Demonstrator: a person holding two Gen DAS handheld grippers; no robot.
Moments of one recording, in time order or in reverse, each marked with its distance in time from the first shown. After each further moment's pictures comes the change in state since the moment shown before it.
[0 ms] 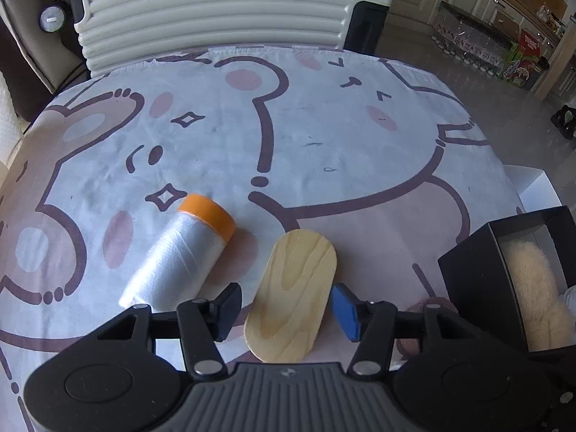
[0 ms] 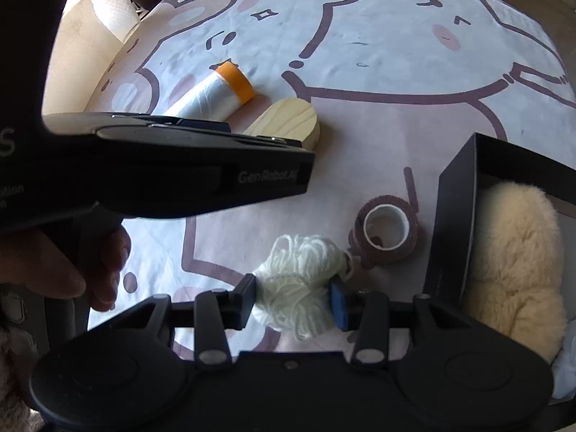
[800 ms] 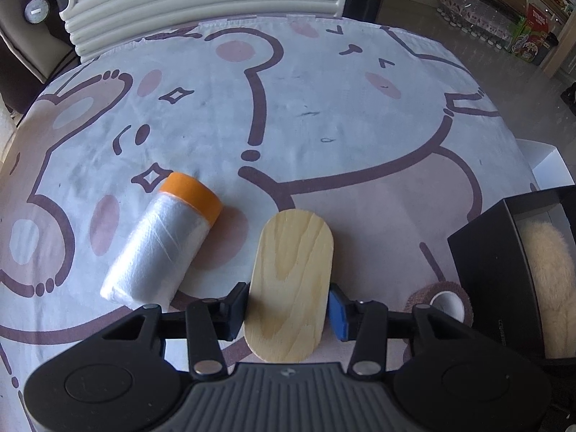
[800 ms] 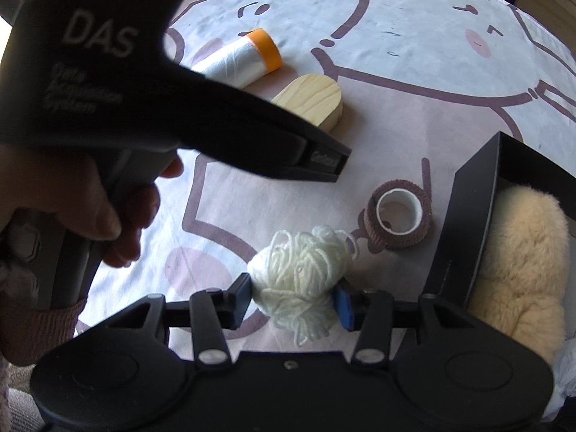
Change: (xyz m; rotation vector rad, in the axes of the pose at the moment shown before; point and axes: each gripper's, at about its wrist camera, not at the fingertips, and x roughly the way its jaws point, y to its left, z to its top) left arm 0.017 -0.012 0.001 0.016 0.081 0.043; right arm 0.004 0.007 -0.012 -0.147 0.050 -0.001
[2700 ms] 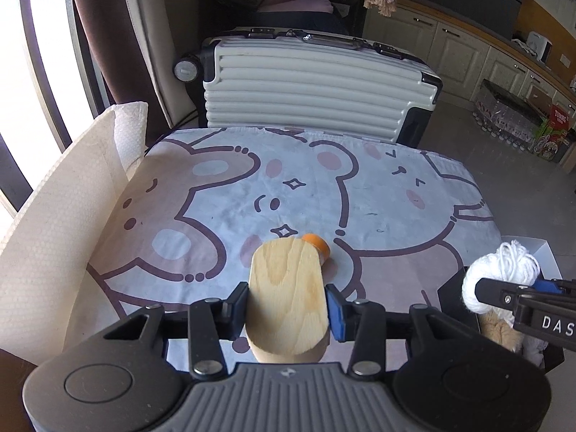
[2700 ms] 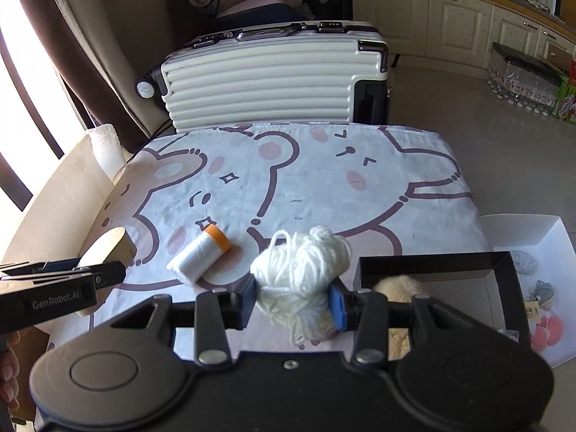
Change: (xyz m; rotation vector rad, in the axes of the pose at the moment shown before) left arm -0.174 0.062 -0.049 -0.179 -0.268 0.089; right arm -0.133 0.003 -0.016 0.259 -0.498 -0.183
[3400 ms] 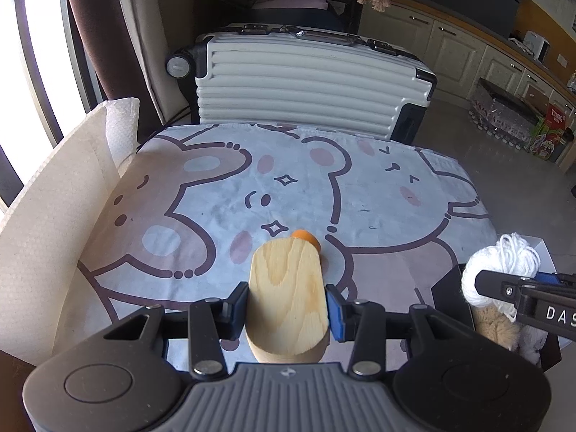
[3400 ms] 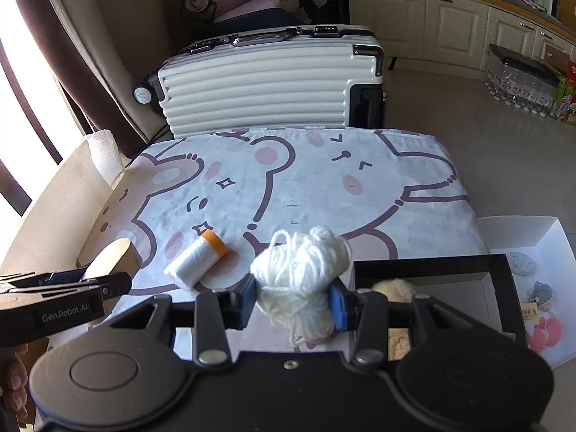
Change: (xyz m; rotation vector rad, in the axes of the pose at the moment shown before) left arm 0.006 -0.008 -0.003 -0.001 0.003 -0.020; right arm -0.001 -0.005 0.001 0.009 -0.010 -0.006
